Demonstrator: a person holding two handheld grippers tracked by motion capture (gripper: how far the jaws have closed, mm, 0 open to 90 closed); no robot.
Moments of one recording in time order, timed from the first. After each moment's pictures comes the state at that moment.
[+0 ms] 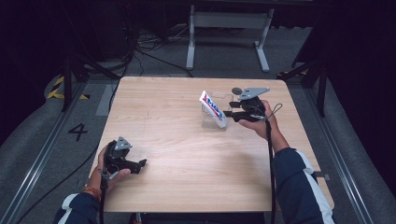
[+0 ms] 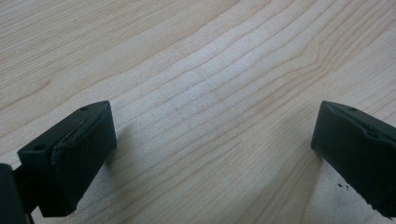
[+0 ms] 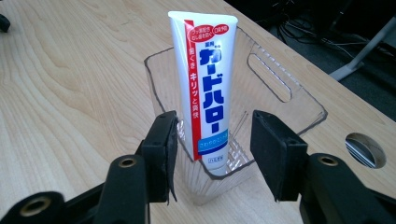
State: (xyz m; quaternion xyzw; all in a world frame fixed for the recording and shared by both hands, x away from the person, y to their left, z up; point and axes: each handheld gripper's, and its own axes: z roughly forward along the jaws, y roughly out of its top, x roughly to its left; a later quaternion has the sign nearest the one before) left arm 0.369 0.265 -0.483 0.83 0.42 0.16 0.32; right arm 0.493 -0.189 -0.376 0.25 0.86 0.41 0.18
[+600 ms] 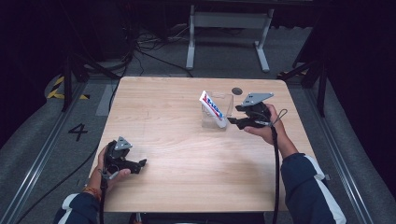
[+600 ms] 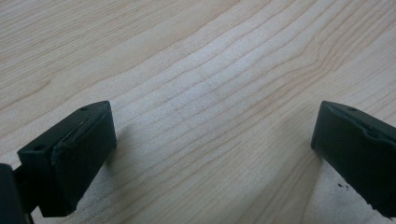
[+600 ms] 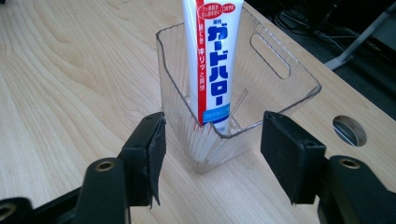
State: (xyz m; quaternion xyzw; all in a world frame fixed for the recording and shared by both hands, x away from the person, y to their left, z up) left arm 0.369 0.265 -0.483 0.83 0.42 0.16 0.32; right arm 0.469 -0.198 -0.371 0.25 0.87 0.38 0.20
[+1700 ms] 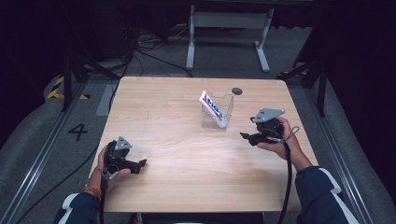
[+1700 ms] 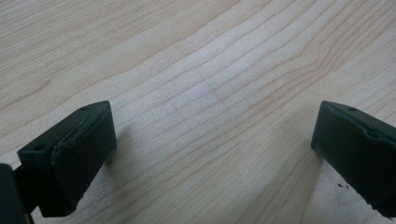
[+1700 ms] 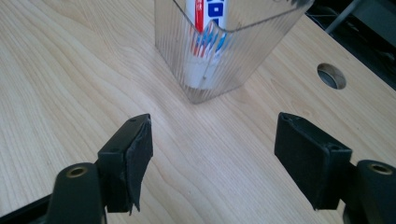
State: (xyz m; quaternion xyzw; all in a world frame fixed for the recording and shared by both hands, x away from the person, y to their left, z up) left arm 0.369 0.265 -0.483 0.83 0.42 0.16 0.32; right arm 0.429 -0.235 -0.393 0.26 0.88 0.33 0.23
